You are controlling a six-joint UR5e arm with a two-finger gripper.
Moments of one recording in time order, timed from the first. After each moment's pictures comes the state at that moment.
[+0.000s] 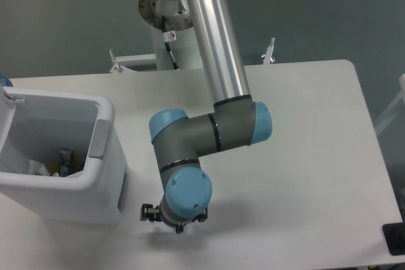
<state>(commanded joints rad) 2.23 -2.34 -1.21 -1.30 1.44 0.27</state>
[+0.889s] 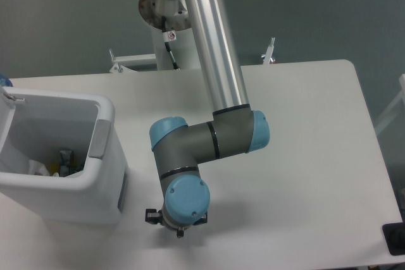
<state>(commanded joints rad) 2.22 -2.34 -1.21 -1.28 1.49 0.26</state>
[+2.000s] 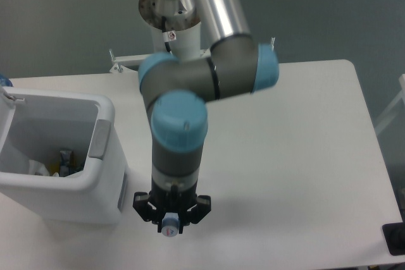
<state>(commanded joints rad) 2.29 -2.04 -1.16 -0.98 1.33 0.21</state>
